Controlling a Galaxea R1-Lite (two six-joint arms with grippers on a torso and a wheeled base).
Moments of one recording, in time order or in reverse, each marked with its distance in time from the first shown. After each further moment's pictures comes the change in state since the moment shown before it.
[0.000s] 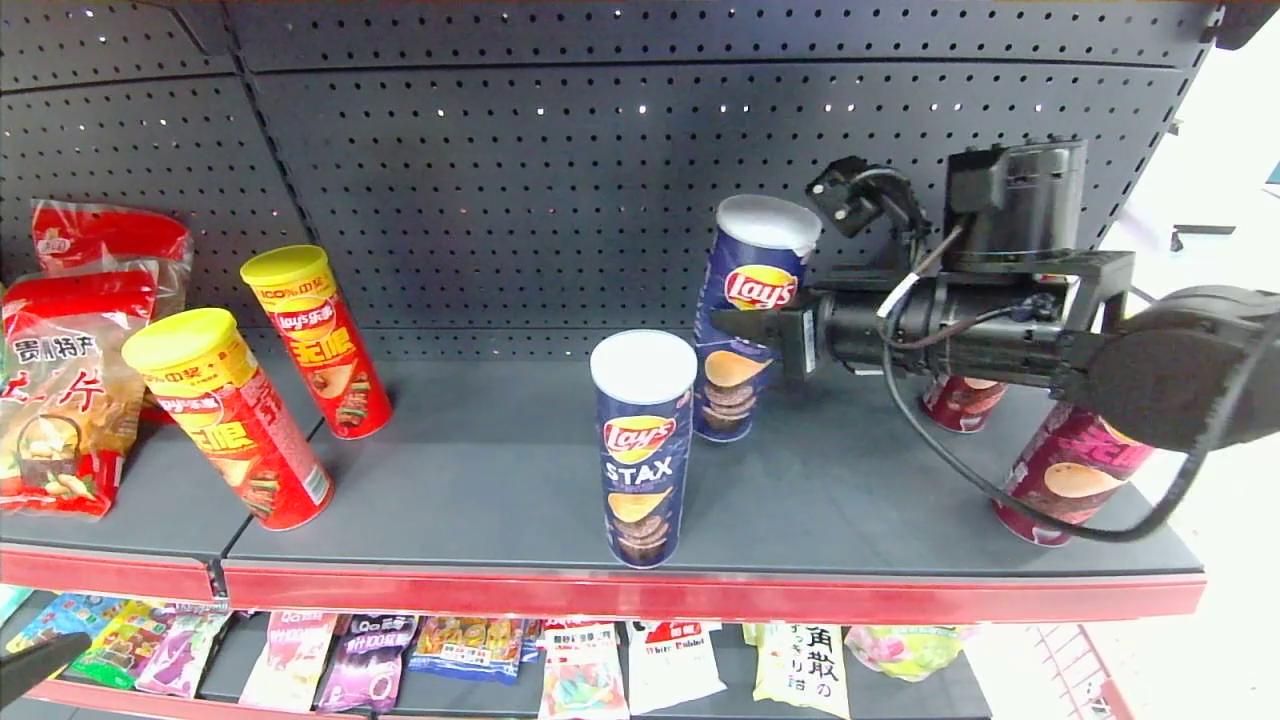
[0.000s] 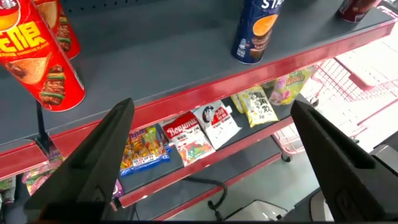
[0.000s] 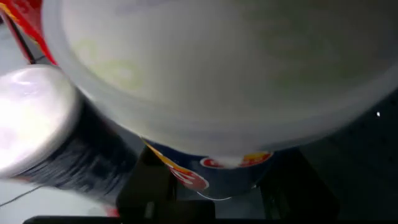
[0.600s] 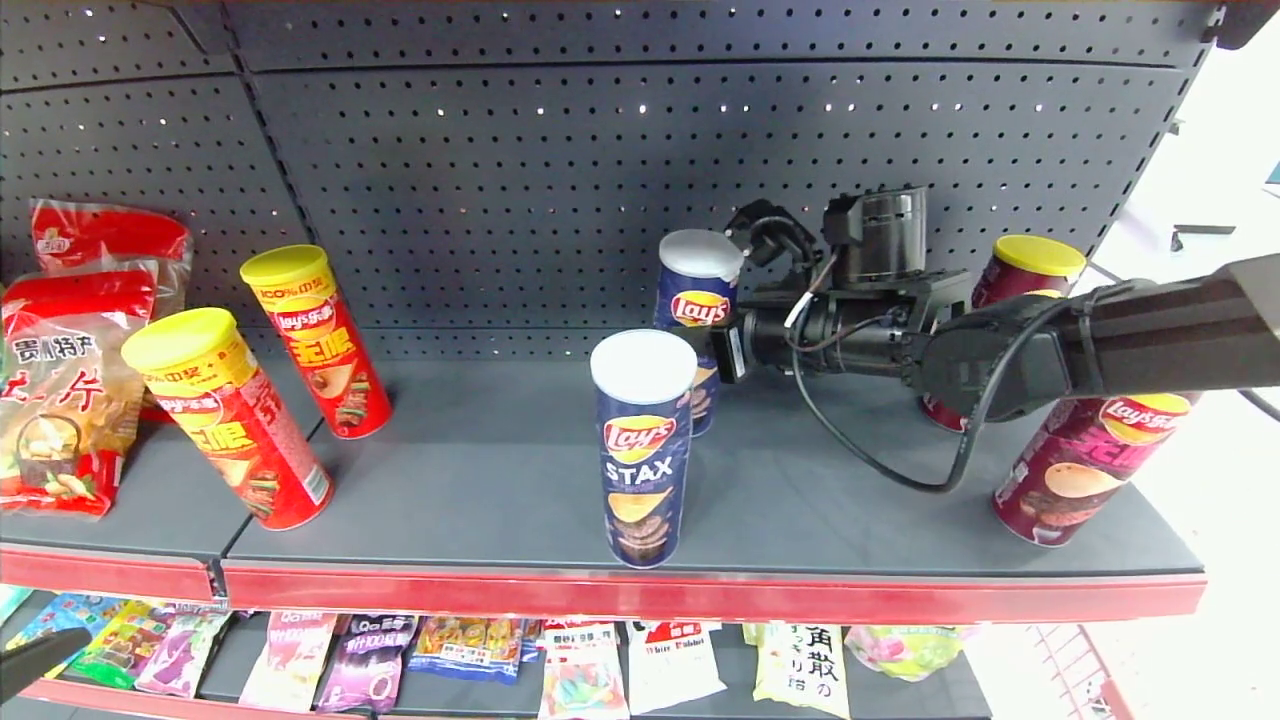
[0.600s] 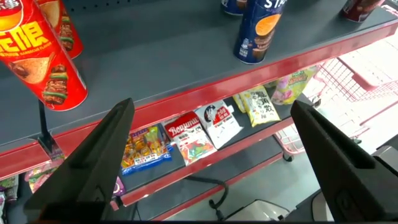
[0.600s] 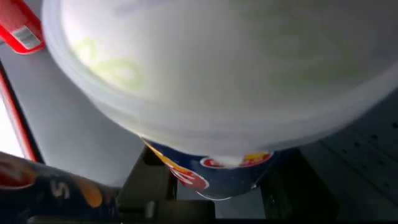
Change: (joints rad) left arm 0.000 0.011 -0.005 0.000 0.010 0.002; right arm 0.001 0.229 -0.189 0.008 0.018 -0.058
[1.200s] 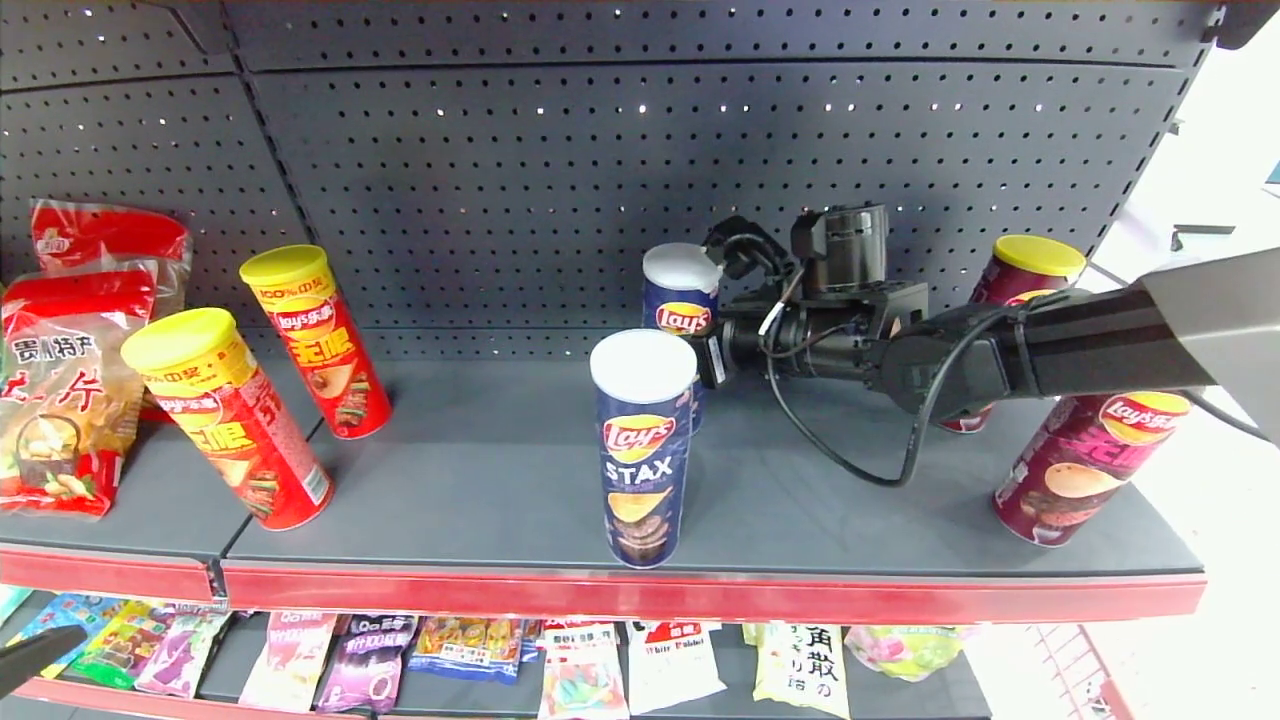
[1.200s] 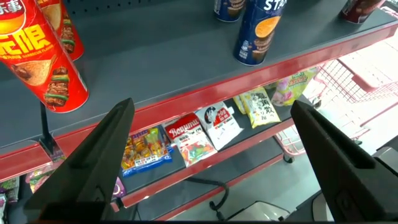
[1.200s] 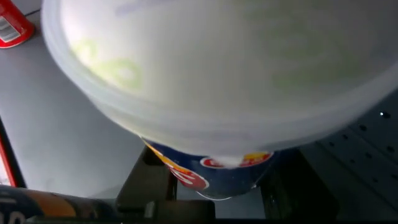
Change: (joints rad) left arm 0.000 -0.003 -0.004 0.000 0.001 0.001; right arm 0.004 0.079 -0.072 0.008 -0.010 -0.022
